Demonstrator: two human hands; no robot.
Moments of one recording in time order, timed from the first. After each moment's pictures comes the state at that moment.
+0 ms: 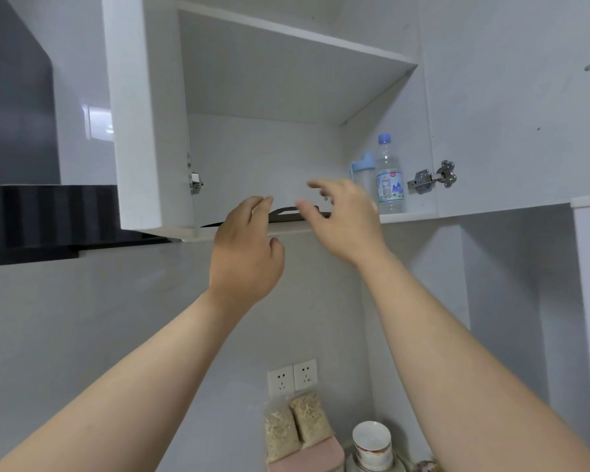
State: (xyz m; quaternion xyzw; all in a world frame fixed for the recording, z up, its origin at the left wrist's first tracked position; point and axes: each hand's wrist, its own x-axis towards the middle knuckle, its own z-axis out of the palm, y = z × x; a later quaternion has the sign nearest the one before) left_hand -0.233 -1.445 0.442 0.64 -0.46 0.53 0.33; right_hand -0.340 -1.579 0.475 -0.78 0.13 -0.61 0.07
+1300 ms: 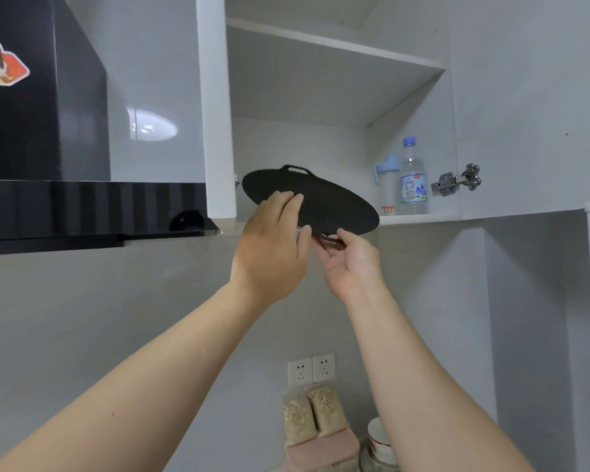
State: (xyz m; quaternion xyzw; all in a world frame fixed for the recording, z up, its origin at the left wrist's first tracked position) left_hand -0.258 -1.409 0.439 0.61 -0.48 0.55 0.30; right_hand -0.317 -1.528 0.435 -0.28 -0.08 -0.40 0.87
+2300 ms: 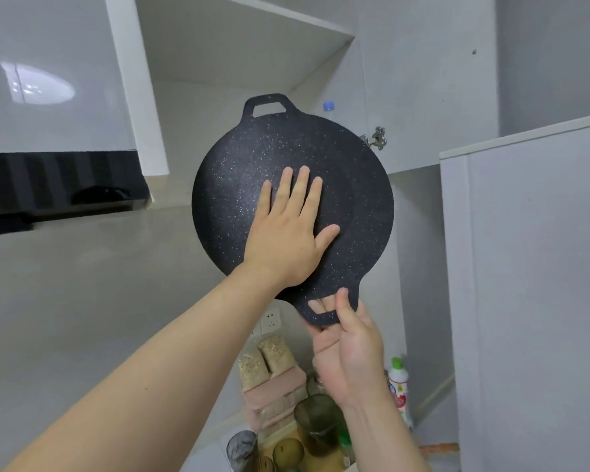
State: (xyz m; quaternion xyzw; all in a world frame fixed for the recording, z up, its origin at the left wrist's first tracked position) left_hand -0.351 -1.442 0.402 0.69 -0.54 0.47 0.10; right_hand -0.451 -1.445 0.281 -0.25 -0.02 -0.51 0.83
